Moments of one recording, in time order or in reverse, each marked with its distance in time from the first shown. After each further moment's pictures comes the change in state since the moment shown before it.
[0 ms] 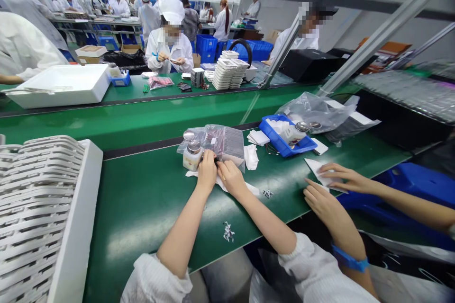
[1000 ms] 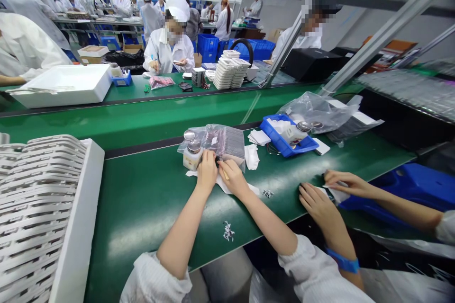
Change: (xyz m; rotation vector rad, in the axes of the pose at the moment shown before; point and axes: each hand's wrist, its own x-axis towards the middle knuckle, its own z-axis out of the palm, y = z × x) left_hand -0.003 0.006 -0.005 0.036 0.005 -0.057; right_hand 0.005 -0.003 -0.009 0.275 0.079 0.053
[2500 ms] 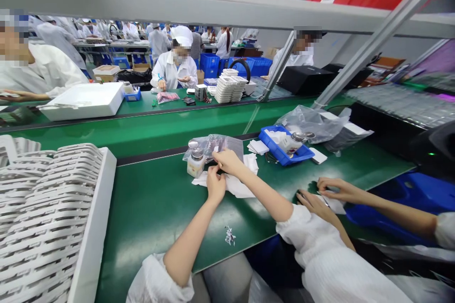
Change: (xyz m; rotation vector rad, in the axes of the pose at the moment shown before) left_hand -0.020 0.001 0.029 -0.425 0.043 -0.167; right_hand 0.091 0.009 -0.010 -0.211 -0.449 -0.042
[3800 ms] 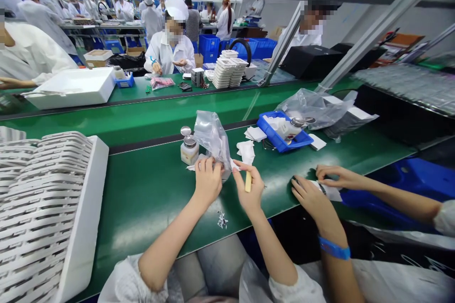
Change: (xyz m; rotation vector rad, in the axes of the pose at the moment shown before) left_hand -0.037 0.039 -0.042 0.862 0.119 0.733; right_hand -0.117 -0.076 -0.021 0.701 0.836 0.540
